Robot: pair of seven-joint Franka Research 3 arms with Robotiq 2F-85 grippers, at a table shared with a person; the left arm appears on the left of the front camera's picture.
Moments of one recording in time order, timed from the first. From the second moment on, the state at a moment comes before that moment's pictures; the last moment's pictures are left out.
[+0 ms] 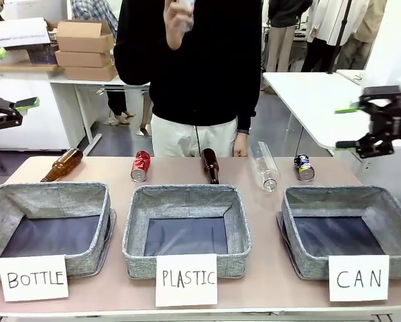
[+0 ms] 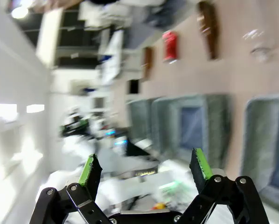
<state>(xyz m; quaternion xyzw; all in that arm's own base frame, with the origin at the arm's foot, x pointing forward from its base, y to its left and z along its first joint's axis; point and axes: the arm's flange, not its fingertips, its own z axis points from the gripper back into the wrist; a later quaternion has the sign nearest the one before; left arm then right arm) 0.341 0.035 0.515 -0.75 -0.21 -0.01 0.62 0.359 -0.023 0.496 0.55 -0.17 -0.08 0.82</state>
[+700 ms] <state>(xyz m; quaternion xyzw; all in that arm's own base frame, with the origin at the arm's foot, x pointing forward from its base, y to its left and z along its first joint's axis) 0.341 0.035 0.515 -0.75 -0.21 -0.01 0.62 0.445 0.022 0.483 0.17 -0.22 0.03 0.96</state>
